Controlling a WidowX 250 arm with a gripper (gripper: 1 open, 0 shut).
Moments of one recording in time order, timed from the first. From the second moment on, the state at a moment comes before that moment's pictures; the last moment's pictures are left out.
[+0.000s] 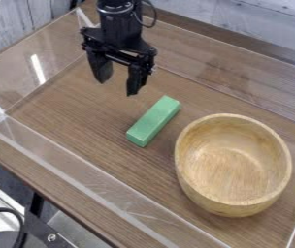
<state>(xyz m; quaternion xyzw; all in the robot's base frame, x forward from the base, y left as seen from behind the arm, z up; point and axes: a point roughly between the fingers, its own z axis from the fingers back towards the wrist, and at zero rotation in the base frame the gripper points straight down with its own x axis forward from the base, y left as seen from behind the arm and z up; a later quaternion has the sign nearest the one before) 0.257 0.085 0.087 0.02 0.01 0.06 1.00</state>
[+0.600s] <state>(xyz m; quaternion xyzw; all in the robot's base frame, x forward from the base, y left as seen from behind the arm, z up) 0.258 0.086 0.083 0.02 0.02 0.04 1.00</state>
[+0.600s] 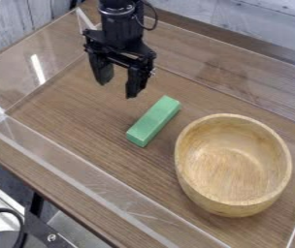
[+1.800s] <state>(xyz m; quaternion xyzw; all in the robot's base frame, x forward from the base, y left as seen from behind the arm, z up) 0.263 0.084 0.083 -0.02 0.08 0.01 1.00</state>
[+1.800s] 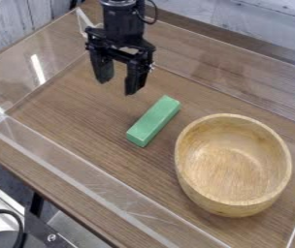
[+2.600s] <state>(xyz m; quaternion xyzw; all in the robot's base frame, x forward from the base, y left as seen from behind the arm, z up) 0.258 0.087 0.089 -0.03 0.06 0.02 1.00</state>
